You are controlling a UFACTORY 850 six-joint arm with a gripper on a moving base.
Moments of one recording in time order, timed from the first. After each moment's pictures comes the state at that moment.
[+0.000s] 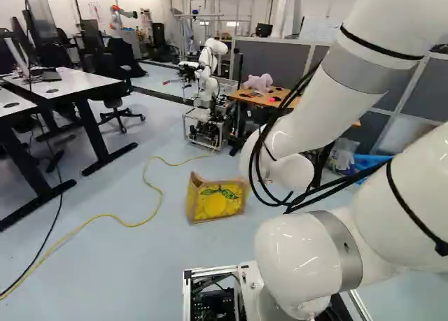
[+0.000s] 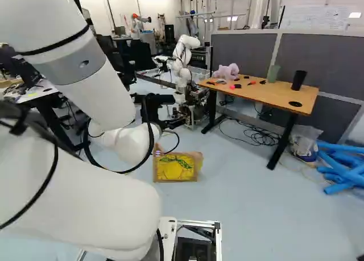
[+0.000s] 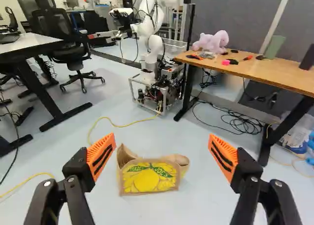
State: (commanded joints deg) arm 0.0 16.0 -5.0 0.0 50.0 0.0
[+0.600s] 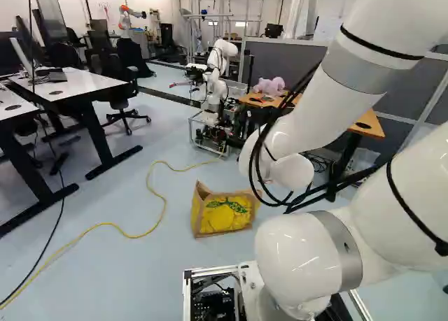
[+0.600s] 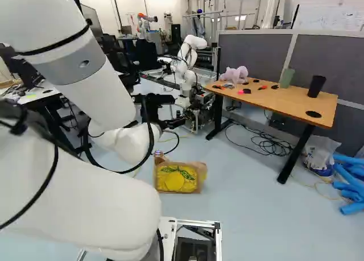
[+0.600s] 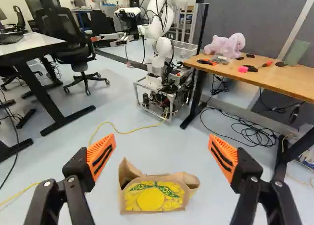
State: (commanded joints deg) arm 0.0 16.0 -5.0 0.0 50.0 0.0
